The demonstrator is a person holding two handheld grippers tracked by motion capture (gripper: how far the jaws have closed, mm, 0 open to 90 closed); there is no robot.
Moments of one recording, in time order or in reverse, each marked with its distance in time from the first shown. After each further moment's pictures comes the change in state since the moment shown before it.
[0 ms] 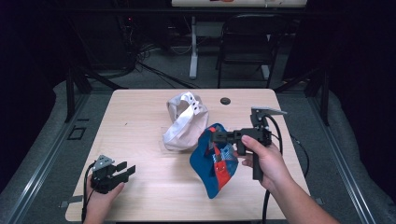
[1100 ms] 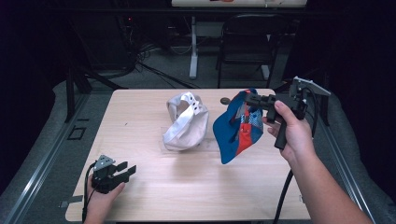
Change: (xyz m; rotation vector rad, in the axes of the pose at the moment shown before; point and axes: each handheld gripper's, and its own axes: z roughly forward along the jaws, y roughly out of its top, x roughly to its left) left arm -0.001 0.000 0.002 -0.008 0.002 0.004; right arm 0.013 0.056 -0.070 -0.318 -0.063 0.017
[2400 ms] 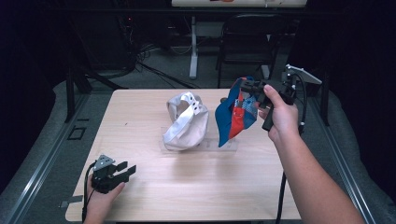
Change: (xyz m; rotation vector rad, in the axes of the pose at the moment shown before) left arm 0.001 0.001 -0.001 0.008 -0.005 0.003; right arm -0.006 0.029 0.032 -0.080 -0.093 0.024
